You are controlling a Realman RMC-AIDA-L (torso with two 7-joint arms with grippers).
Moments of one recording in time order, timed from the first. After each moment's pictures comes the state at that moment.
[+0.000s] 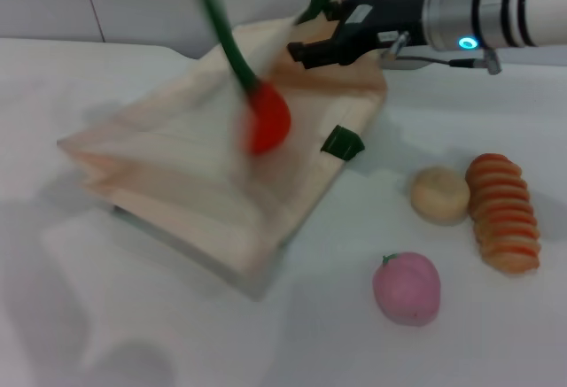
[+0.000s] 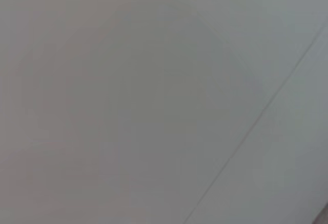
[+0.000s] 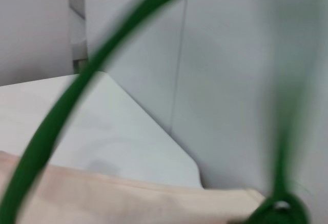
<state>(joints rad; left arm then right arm) -1.11 -1.80 2.86 -0.58 -0.58 1.54 -2.02 1.15 2.03 -0.86 -0.29 1.10 0.90 -1.66</state>
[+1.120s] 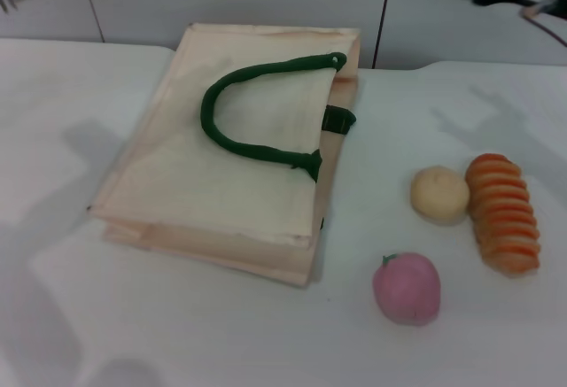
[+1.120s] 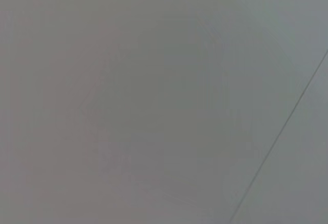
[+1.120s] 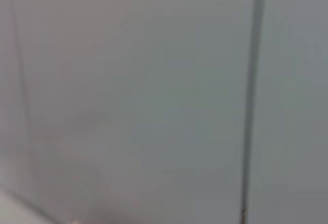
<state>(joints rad) -1.00 -1.89 2.86 -0.56 -0.70 1.45 -1.79 0.79 2.03 -0.83 -0.62 1.43 0.88 -1.65</state>
